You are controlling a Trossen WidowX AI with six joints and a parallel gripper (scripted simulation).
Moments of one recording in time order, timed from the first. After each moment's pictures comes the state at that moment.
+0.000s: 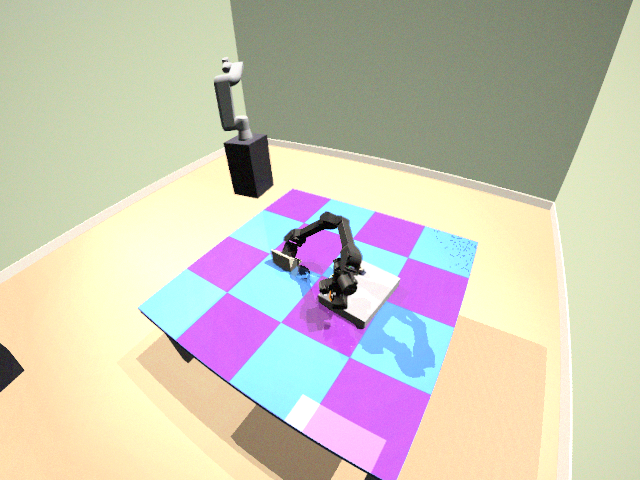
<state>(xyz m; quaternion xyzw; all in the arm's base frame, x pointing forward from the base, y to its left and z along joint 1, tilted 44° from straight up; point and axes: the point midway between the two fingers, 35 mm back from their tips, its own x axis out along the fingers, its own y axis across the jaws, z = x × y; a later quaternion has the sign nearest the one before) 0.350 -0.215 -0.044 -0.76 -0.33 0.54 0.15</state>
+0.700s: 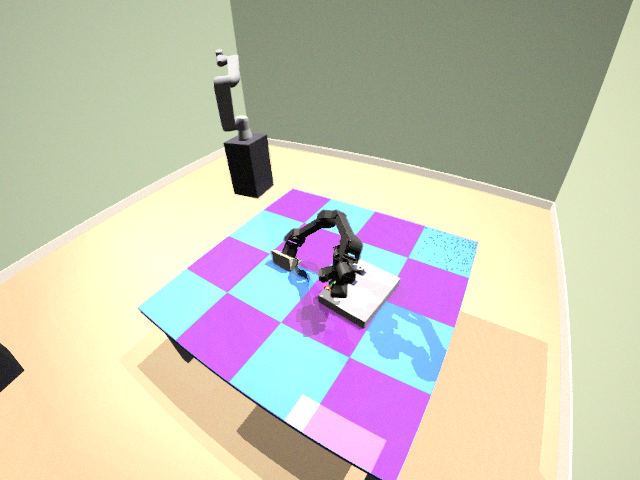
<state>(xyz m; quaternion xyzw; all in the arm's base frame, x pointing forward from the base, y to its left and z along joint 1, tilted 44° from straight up) 0.336 -0.244 0.001 -0.75 -0.32 0.55 0.16</state>
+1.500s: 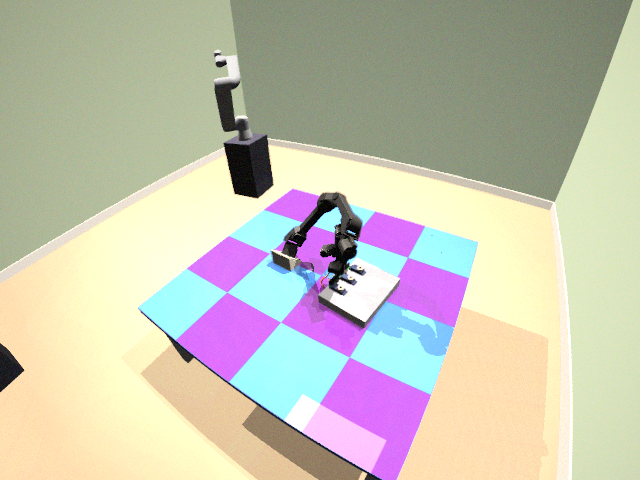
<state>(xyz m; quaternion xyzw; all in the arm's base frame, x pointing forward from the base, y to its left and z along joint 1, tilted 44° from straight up) 0.298 -0.187 0.073 -0.73 -0.26 0.58 0.25</state>
